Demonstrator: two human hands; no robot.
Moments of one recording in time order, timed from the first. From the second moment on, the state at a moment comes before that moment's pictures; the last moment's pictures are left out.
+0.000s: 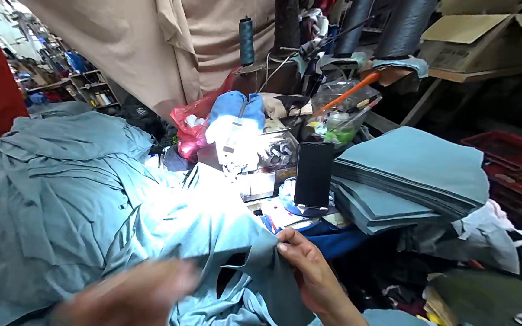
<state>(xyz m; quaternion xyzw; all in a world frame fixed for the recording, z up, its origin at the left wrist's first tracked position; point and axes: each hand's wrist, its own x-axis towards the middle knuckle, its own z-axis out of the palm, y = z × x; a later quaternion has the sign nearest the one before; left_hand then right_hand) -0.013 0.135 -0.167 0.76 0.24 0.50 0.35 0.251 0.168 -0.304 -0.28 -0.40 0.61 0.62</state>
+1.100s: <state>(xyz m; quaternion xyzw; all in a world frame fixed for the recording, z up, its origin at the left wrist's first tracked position) -0.008 0.239 -0.344 0.70 0.49 0.48 0.19 0.183 0.228 -0.350 -0.46 -0.52 0.45 0.55</state>
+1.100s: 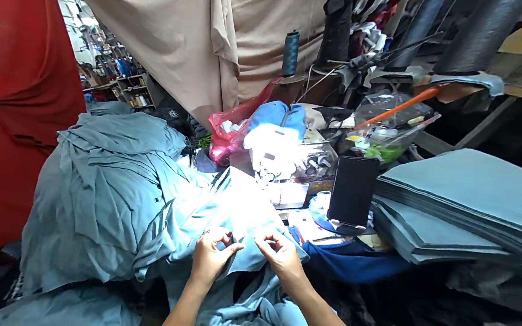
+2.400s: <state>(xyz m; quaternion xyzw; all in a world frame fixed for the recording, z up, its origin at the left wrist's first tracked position) 0.031 0.378 -0.253 0.83 0.46 0.23 0.19 0.204 0.255 -0.378 -0.53 -0.45 0.49 0.52</state>
